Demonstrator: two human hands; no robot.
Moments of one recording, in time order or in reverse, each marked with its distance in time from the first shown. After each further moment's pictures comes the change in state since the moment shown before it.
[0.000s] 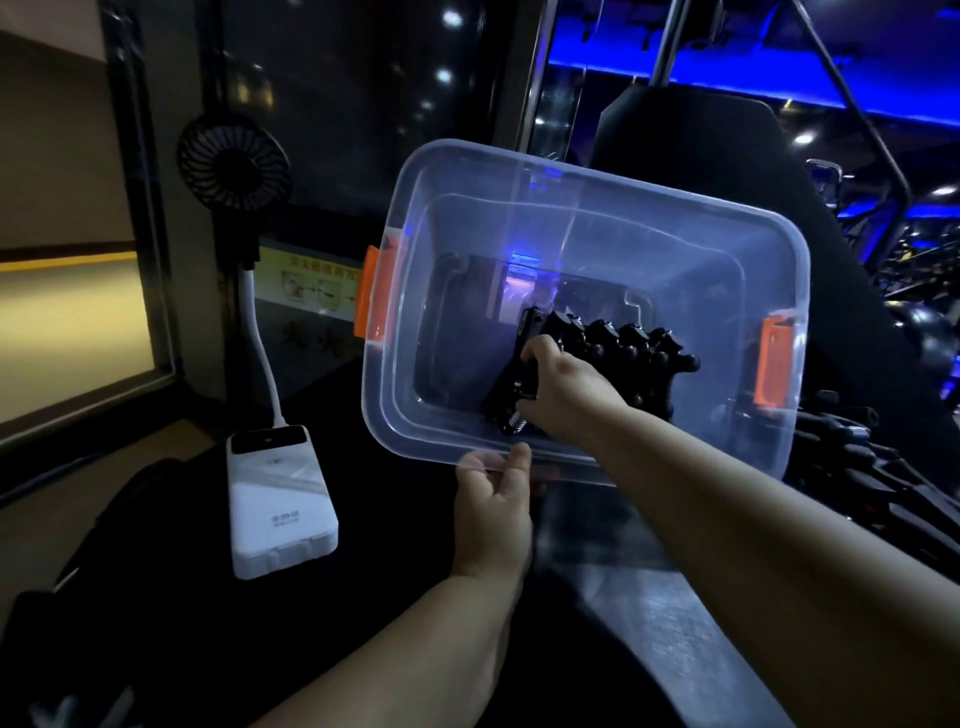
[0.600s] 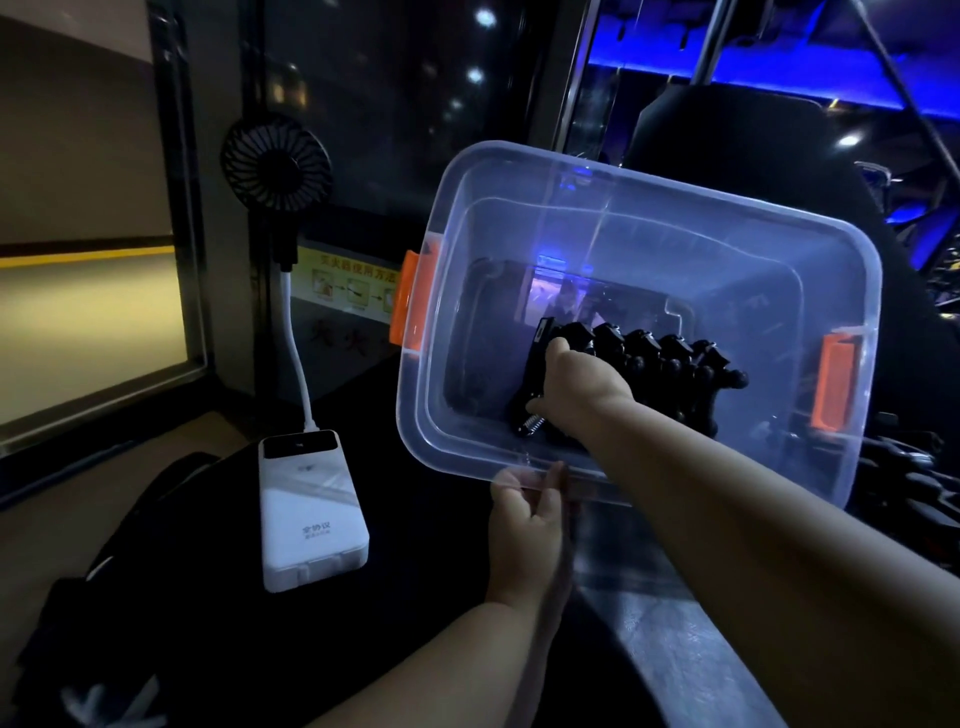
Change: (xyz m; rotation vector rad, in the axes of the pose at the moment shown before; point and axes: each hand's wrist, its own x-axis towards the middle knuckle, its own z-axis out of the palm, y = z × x) left_hand 0.000 -0.006 0.003 -0.110 0.024 0.006; right_hand 0.039 -0.019 0.016 -0.227 -0.055 0.065
